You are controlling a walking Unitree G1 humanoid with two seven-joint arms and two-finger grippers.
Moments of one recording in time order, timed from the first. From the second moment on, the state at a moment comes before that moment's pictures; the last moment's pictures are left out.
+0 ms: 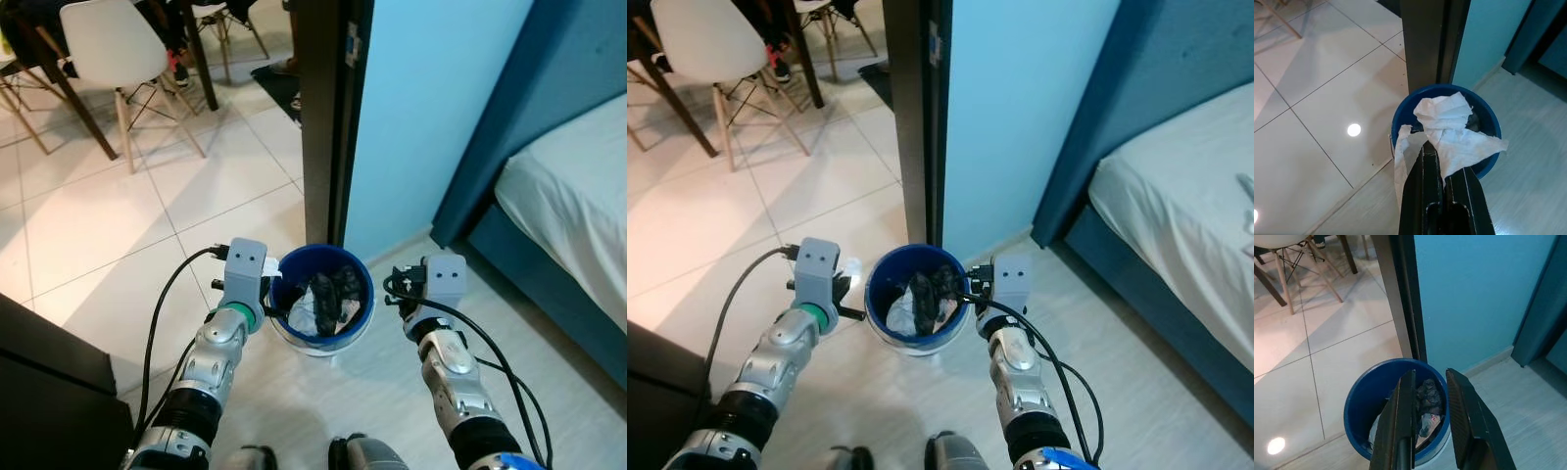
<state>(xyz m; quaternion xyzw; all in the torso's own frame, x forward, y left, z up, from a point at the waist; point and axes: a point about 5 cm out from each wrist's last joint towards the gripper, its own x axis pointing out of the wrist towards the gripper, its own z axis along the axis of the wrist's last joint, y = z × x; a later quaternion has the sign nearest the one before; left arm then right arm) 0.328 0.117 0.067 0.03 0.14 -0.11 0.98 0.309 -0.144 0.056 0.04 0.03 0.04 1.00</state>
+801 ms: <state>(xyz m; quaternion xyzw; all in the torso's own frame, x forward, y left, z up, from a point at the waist) 0.328 0.111 0.069 0.03 0.12 -0.13 0.98 0.300 -0.161 0.035 0.00 0.10 -0.01 1.00</state>
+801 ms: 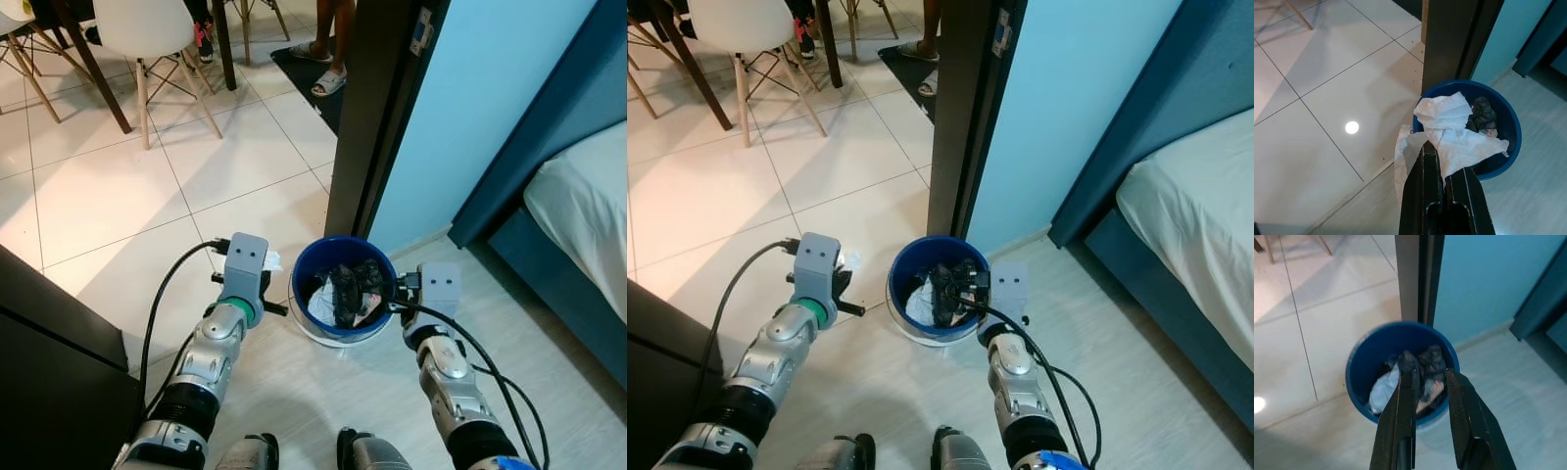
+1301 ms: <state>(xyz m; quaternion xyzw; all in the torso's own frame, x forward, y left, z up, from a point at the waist) 0.324 0.112 0.065 0.02 0.12 -0.15 0.98 0.296 -0.160 0.028 -0.02 0.12 -0.01 0.99</state>
